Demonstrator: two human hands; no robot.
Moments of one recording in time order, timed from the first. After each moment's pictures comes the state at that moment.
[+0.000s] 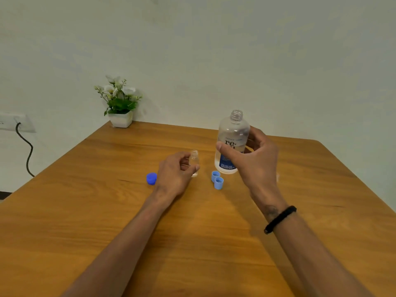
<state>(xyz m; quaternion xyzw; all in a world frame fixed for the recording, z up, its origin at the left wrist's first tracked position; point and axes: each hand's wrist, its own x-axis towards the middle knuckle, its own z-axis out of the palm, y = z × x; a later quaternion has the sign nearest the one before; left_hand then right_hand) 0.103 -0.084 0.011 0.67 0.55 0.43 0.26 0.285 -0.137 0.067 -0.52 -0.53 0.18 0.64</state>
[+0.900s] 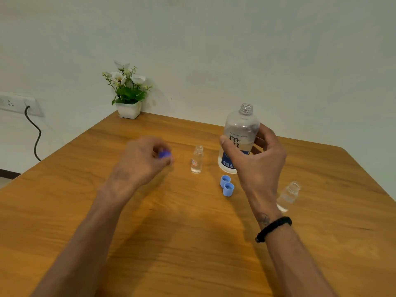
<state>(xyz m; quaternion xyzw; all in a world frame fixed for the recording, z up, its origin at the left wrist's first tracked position) 0.033 -0.084 0.063 0.70 0.64 0.27 0.17 0.263 -0.106 0.056 -0.52 -0.51 0.13 0.67</state>
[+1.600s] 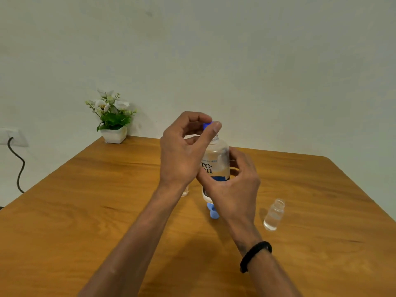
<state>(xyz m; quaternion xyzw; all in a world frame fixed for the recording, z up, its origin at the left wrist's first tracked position) 0.151 -0.069 0.107 0.59 0.33 0.67 0.29 0.257 -0.103 0.044 -0.52 -0.56 0.04 0.64</state>
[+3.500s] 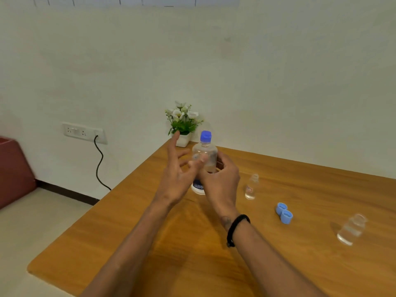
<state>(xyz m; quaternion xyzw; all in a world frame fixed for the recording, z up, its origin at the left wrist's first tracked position) -0.041 -0.089 0.050 0.60 0.45 0.58 0.32 0.076 -0.080 0.040 -0.46 -0.55 0.27 0.64</state>
